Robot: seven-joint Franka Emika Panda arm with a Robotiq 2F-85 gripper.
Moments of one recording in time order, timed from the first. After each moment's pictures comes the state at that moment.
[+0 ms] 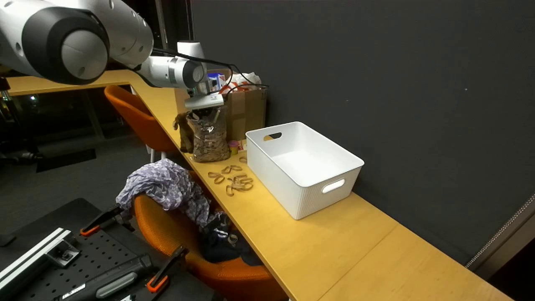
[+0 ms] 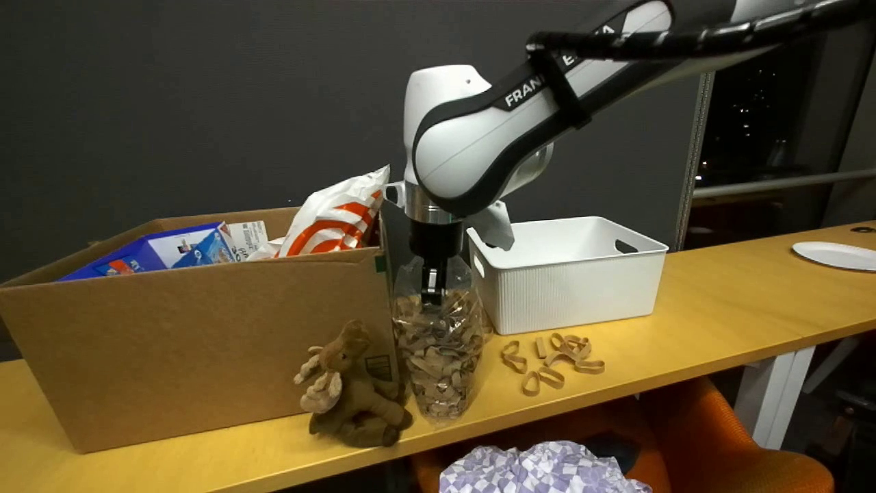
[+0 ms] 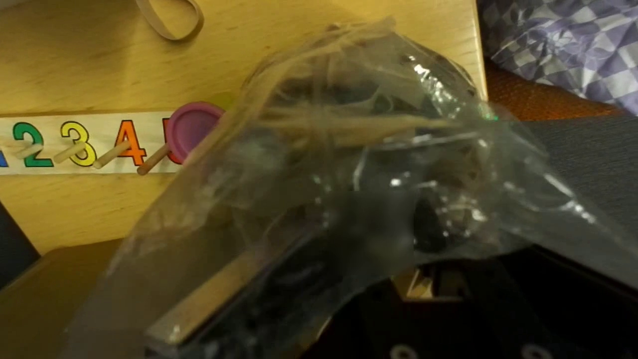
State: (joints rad) arm 0.17 1.01 0.14 -1.10 -0.21 2.26 -0.54
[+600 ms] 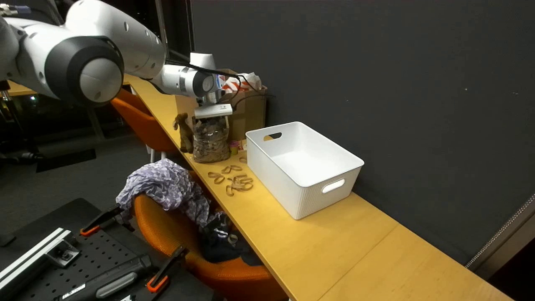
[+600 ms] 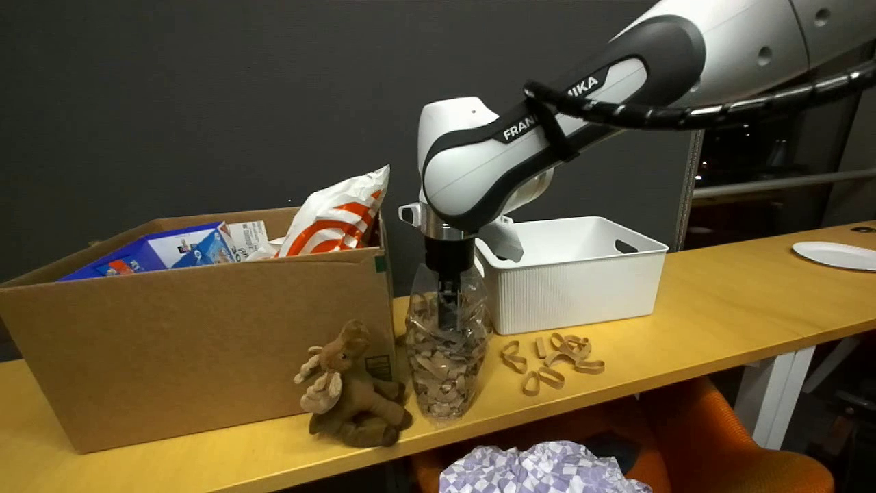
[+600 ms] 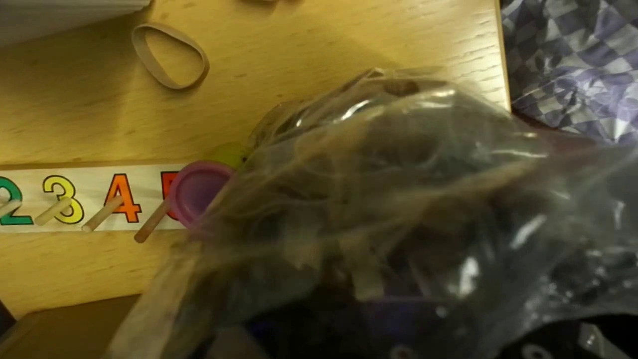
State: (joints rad) arm 0.14 1.12 0.15 -0.96 -0.19 2.17 -0.60
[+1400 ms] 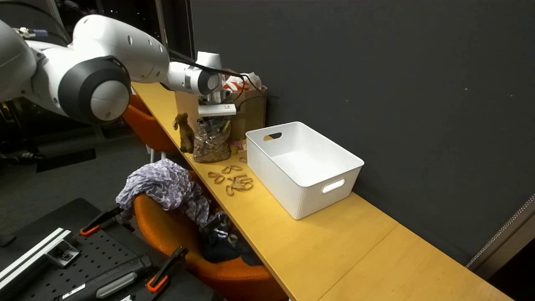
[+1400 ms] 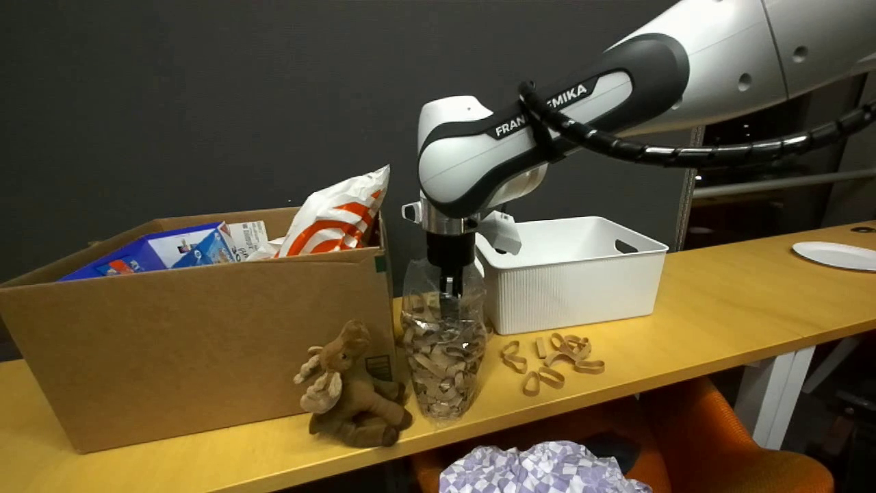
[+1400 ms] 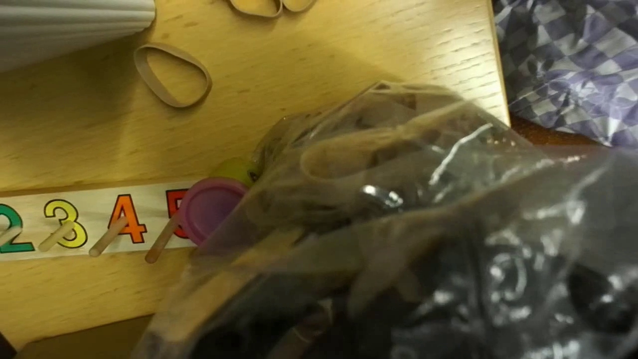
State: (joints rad) arm 0.14 1.22 0.15 -0.77 -0.16 2.02 -0.61
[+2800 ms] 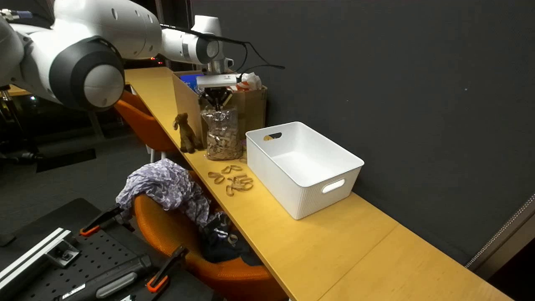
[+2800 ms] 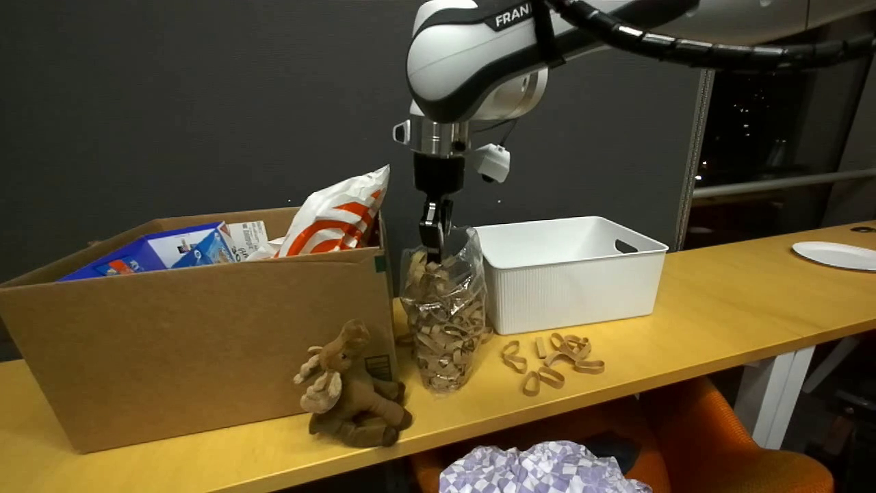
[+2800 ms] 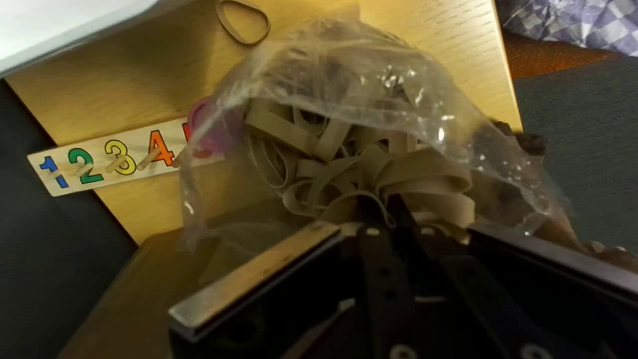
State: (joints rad) arm 0.14 1.14 0.15 -0.65 -0.15 1.93 -0.53
